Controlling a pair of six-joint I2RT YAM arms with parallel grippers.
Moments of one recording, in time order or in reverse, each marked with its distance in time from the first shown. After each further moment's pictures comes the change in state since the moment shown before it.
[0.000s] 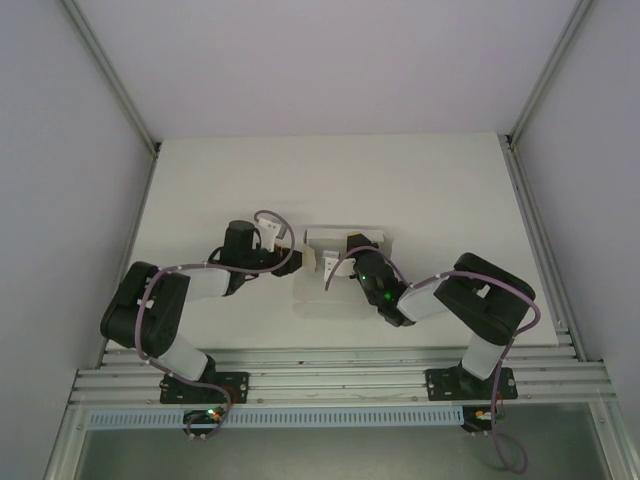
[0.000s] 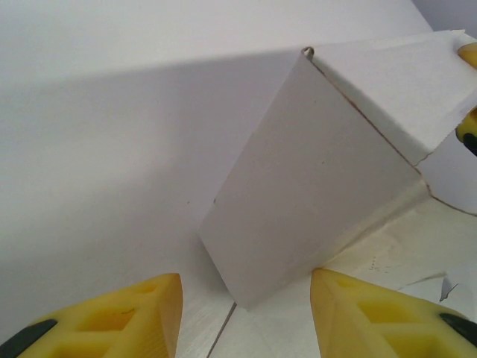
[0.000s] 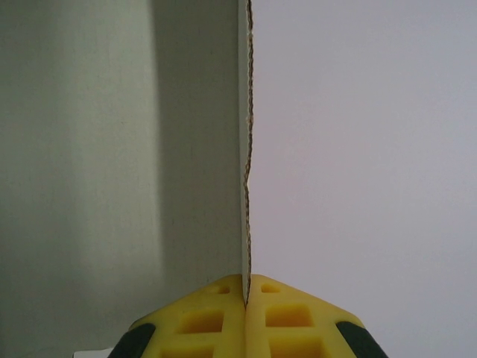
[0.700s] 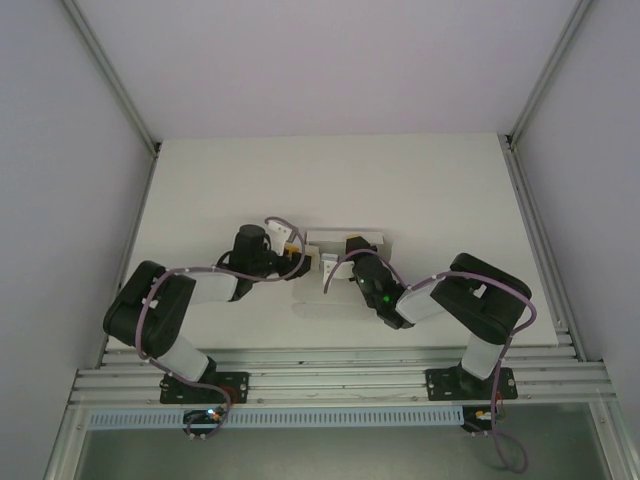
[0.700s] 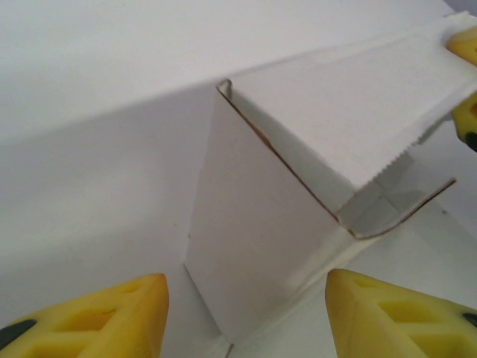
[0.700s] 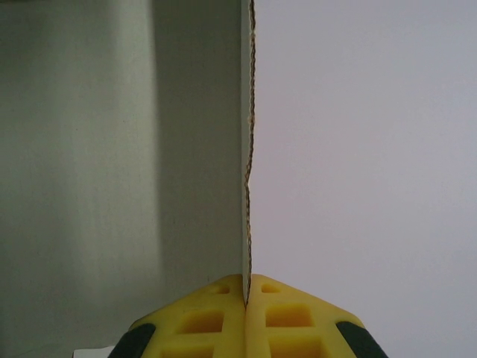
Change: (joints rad) left arm -0.091 0.006 -0.016 0.074 -0.151 0.065; right arm 0.019 0.014 -0.006 0.004 0.026 -0.002
